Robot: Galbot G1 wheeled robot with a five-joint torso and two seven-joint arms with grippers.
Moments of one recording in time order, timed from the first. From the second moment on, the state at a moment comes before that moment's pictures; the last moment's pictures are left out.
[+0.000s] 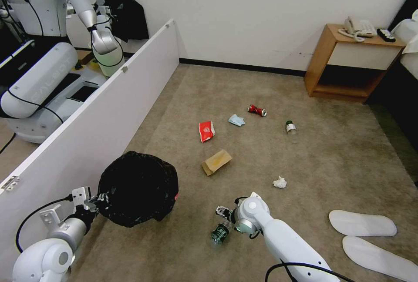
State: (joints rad) left arm 1.53 -1.18 -0.83 -1.96 -0.75 0.47 0.01; right arm -0.86 1.27 -0.12 1.37 1.72 -0.39 0.94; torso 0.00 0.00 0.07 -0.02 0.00
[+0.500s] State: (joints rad) left arm 1.52 -1.18 -0.84 -1.94 -0.75 0.47 0.02; right arm -0.87 1.27 -0.13 1.35 1.69 -0.40 0.92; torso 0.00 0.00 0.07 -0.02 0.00
